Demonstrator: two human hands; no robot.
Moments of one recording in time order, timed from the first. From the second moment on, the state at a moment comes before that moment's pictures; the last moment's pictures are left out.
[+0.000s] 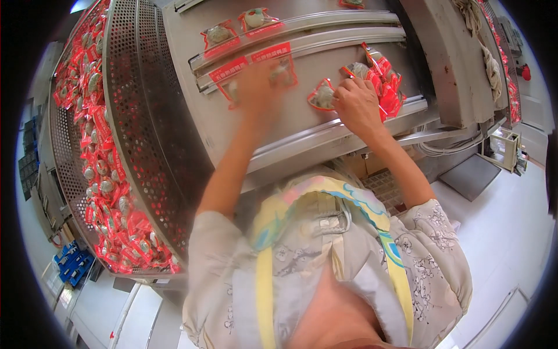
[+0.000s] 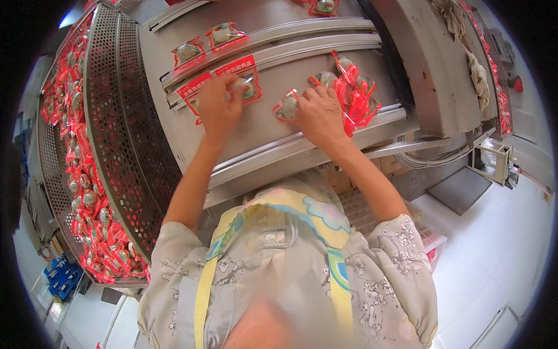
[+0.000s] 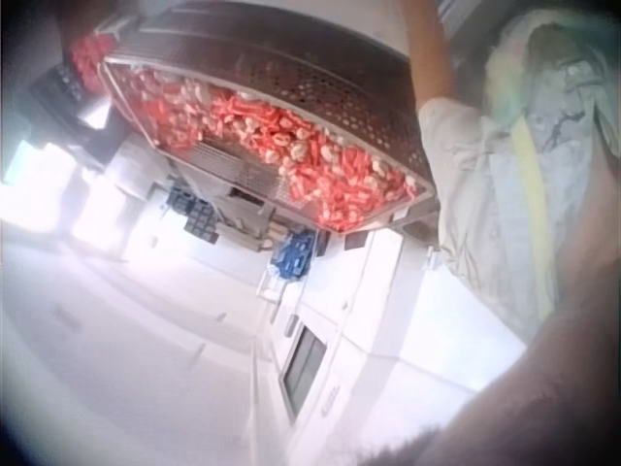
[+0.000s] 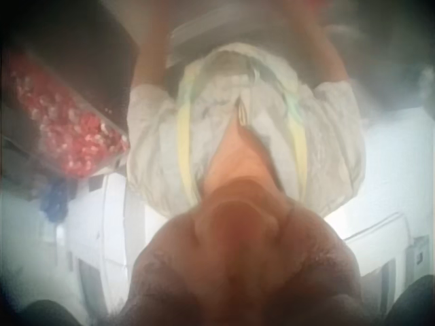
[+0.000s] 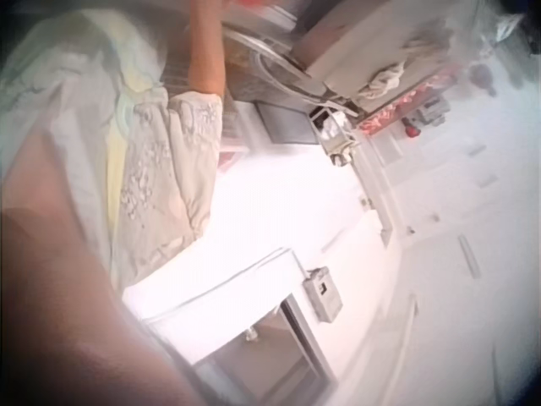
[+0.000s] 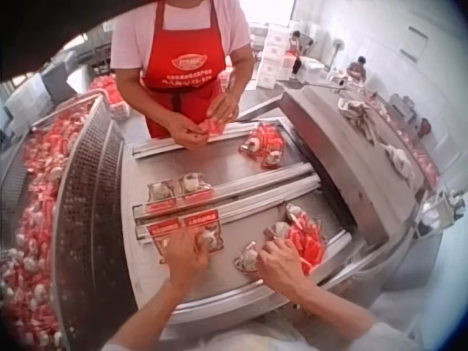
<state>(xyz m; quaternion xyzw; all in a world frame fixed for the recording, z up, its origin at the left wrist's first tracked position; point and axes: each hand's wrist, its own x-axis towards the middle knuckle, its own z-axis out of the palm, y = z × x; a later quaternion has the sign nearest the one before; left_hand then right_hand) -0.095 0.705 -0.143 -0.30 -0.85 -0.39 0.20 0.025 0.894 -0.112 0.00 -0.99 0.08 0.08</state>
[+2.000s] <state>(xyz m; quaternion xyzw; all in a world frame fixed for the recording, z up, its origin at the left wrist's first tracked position) -0.017 0.557 -0.148 -0.15 -0.91 -0.31 -0.22 0.000 0.782 -0.174 -0.03 -0.89 0.38 -0.24</state>
